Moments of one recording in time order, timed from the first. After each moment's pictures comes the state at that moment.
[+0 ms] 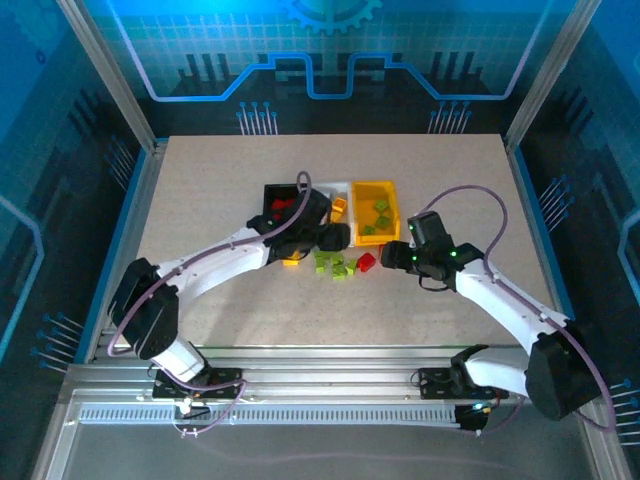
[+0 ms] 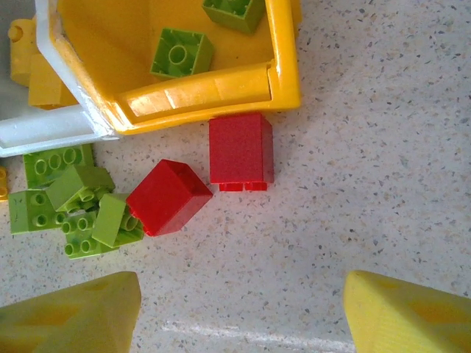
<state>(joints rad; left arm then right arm) -0.72 1.59 1.18 -0.45 -0.04 -0.63 0.41 1.20 0.76 -0.54 0.00 0.57</state>
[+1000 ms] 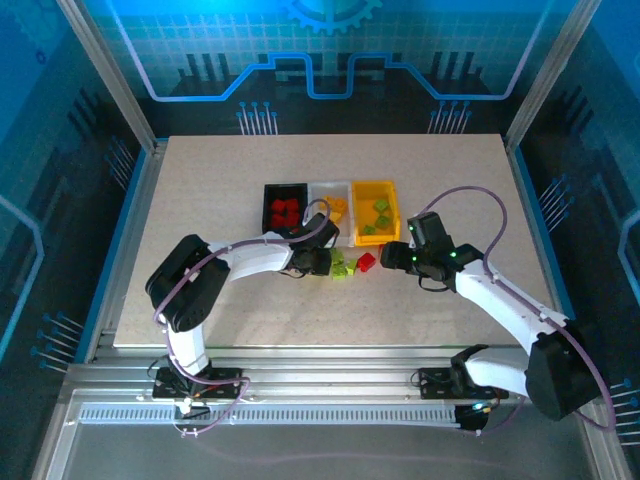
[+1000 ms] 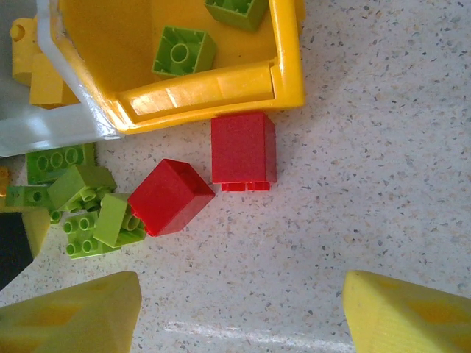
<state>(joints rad) -0.71 1.83 1.12 -0.45 -0.09 -0.59 0.41 1.19 0.75 -0.53 -0.01 0.57</state>
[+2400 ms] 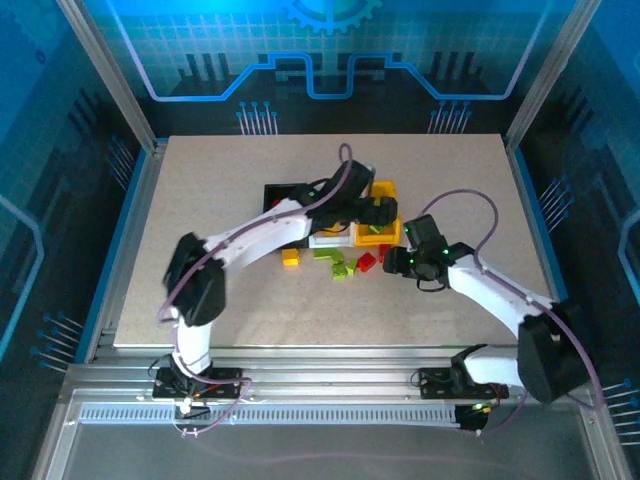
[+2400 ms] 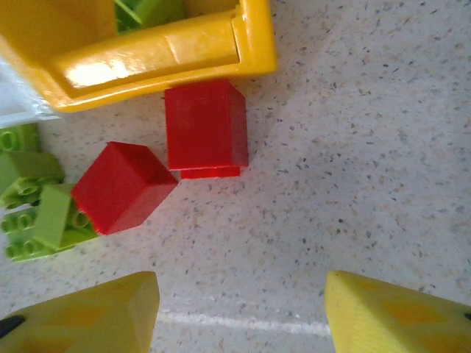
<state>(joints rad) -0.77 1.87 1.65 -0.50 -0.01 -0.62 0.40 1.31 0.74 -0.51 0.00 0.56</state>
